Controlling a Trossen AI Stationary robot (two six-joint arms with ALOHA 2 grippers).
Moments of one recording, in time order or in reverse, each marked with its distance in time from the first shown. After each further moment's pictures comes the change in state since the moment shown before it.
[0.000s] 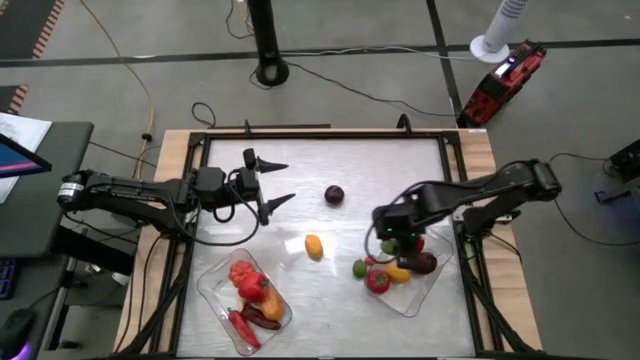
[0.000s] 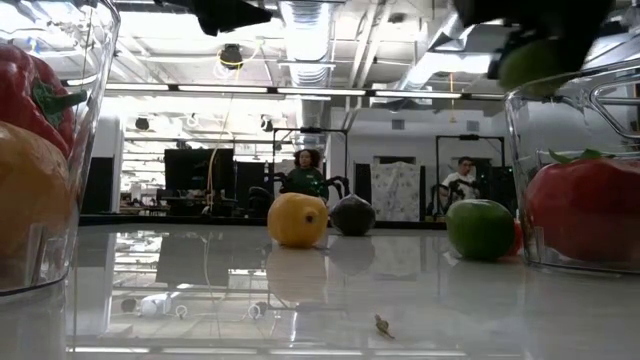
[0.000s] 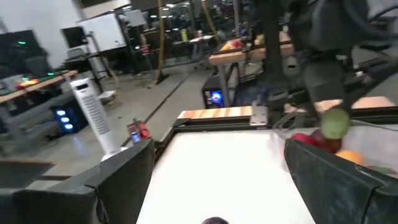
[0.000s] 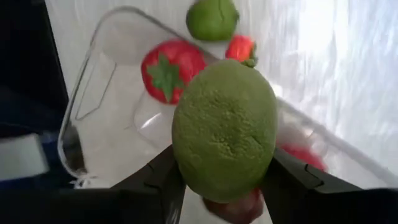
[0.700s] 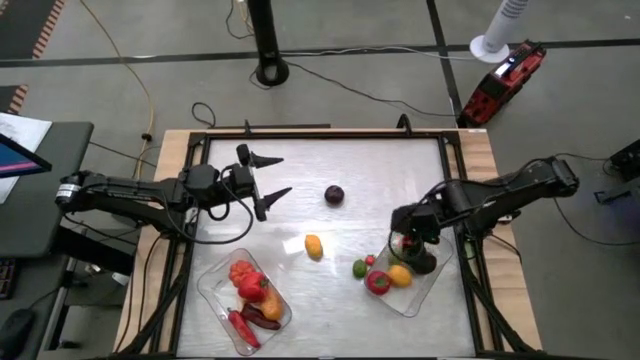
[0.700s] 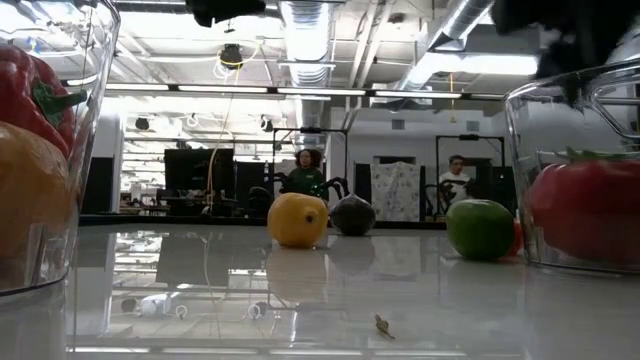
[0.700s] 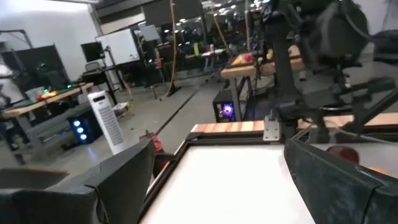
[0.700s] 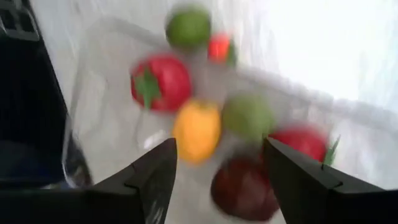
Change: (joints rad) left arm 0.000 -0.037 0.000 0.036 -0.036 0.030; right arm 0.054 -0.215 -0.185 0.099 0.079 0.295
